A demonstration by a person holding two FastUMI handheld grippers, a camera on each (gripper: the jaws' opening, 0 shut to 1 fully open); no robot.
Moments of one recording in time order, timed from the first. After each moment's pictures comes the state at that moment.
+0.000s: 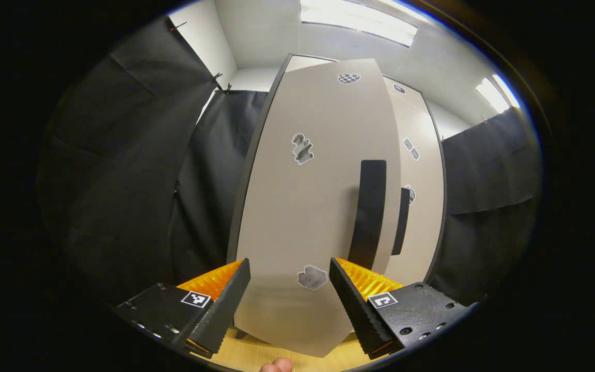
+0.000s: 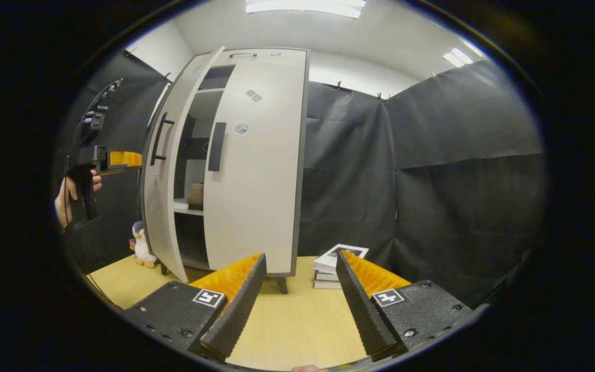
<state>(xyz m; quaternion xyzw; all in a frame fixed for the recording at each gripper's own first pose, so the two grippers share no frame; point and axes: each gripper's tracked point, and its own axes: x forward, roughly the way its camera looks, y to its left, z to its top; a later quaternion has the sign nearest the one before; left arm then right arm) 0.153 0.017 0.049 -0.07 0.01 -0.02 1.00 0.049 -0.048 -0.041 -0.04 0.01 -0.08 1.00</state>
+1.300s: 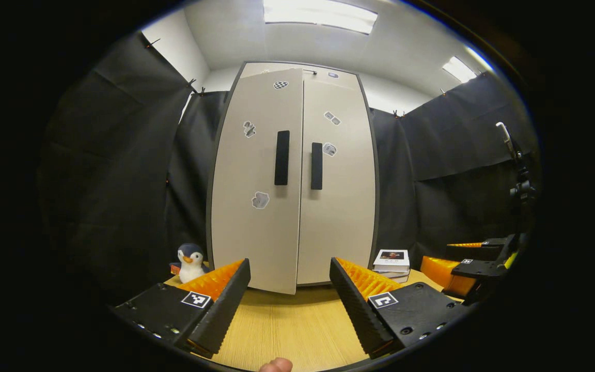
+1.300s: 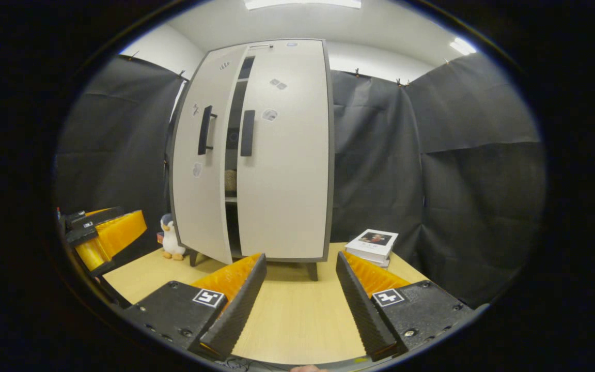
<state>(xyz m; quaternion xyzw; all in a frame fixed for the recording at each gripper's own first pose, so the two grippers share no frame) -0.008 -0.085 -0.034 -0.02 0.04 -0.07 1.00 0.040 -0.006 -0.069 -0.02 0.05 0.00 1.00</state>
